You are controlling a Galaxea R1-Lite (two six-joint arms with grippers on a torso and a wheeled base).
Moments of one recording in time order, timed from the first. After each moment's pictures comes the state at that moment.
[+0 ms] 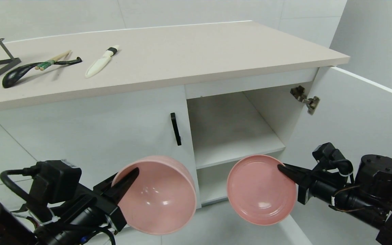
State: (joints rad) left arm -0.55 1.55 0.00 -1.57 0.12 0.04; right arm 0.35 1.94 -0.26 -1.57 0.30 -0.14
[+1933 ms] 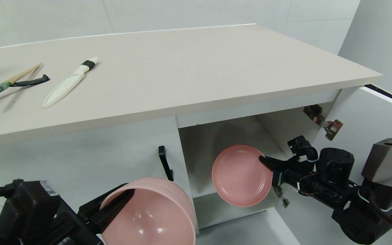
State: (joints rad) left arm -0.67 1.30 0.00 -1.27 0.12 0.10; right arm 0.38 2.18 -0.53 -1.57 0.28 0.07
